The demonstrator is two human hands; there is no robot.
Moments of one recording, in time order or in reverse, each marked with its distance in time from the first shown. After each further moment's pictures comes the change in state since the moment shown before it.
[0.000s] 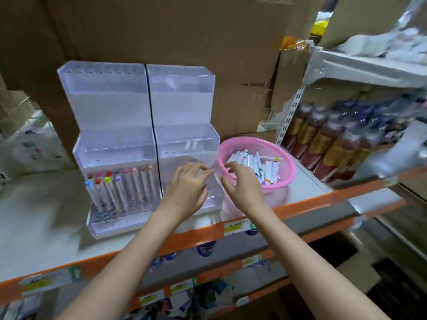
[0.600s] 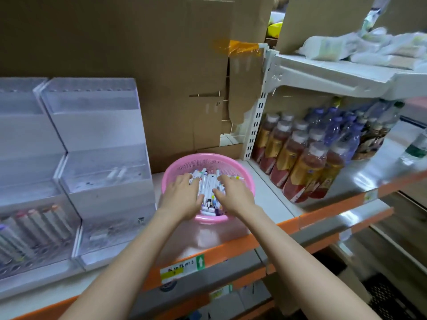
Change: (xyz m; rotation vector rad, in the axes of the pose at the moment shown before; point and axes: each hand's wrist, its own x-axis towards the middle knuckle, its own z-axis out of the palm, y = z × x) left_hand 0.135 0.071 0.106 0.083 -0.335 -0.214; right_hand 0.073 0.140 -0.045 -0.247 -0.308 0.128
